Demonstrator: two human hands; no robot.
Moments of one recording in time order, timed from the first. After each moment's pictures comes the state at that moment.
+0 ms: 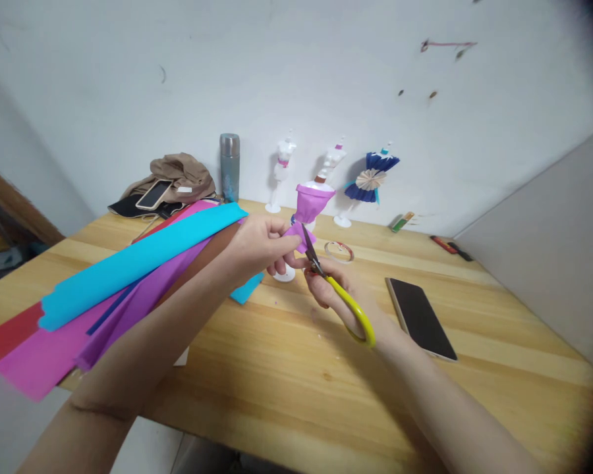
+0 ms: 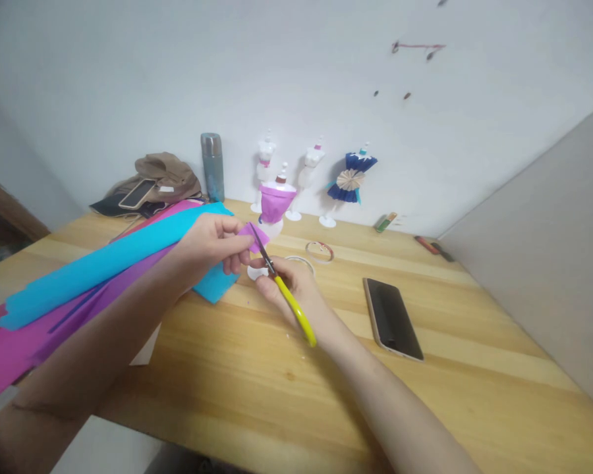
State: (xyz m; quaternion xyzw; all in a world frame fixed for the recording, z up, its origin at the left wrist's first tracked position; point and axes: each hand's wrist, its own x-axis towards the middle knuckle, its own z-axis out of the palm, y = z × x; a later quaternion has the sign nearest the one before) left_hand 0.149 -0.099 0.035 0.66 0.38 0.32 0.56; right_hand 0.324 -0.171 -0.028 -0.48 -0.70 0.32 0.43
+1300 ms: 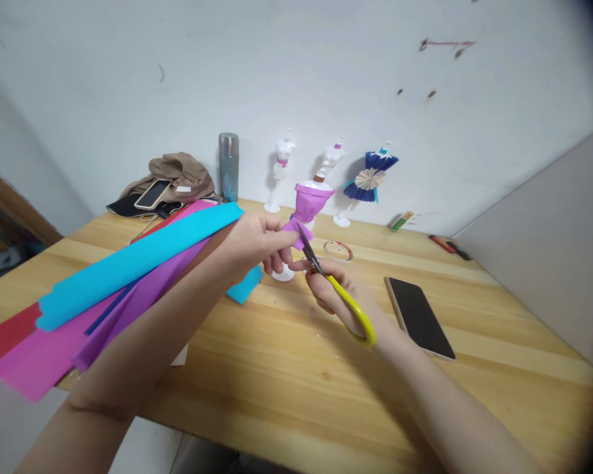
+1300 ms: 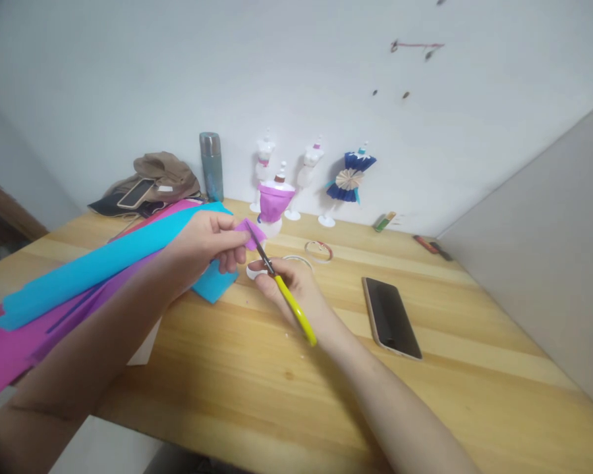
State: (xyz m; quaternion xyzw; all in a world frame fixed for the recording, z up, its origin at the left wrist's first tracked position) left_hand 0.145 -0.096 0.033 0.66 0.37 0.32 0.57; right_hand 0.322 -0.175 -0.029 -0.51 -0.65 0.34 0.45
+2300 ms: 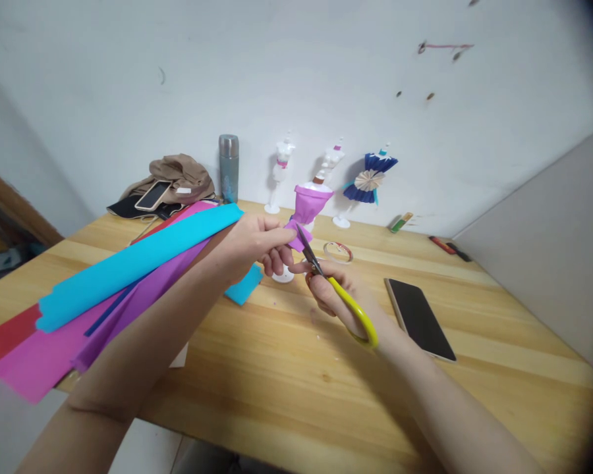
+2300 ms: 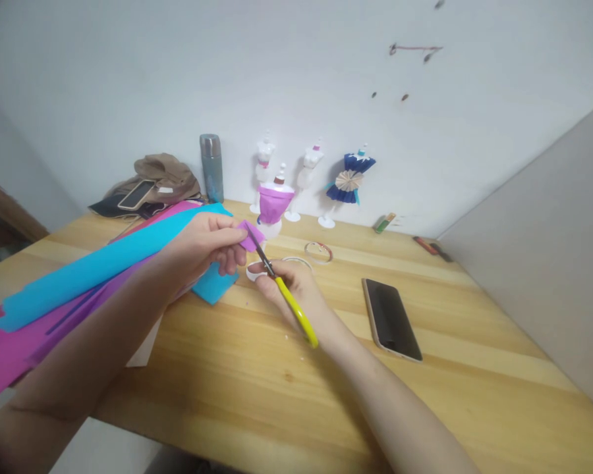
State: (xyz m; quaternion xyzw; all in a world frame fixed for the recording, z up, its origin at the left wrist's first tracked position) left_hand 0.141 -0.087 0.026 0.64 0.32 0.31 0.63; right_hand 0.324 -0.175 -0.031 -0.49 -0.65 0.36 0.45
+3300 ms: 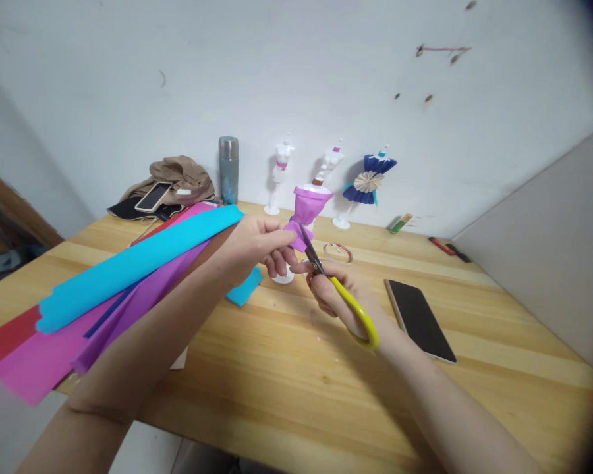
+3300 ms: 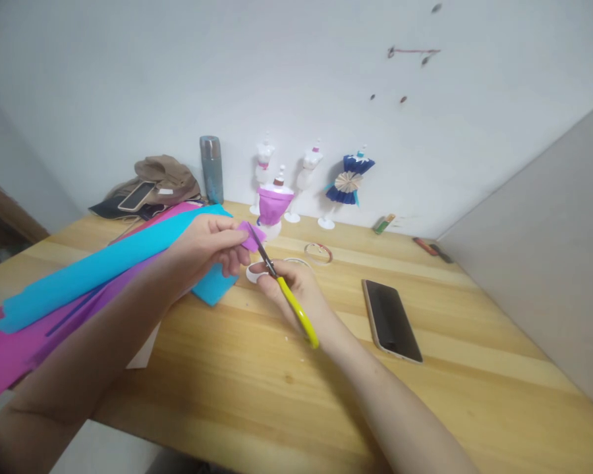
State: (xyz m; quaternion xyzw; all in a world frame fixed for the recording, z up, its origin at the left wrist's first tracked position) left_hand 0.143 -0.089 0.024 0.63 0.31 0.33 0.64; right_hand 0.325 -0.175 -0.032 -0.48 -0.64 0.37 0.48
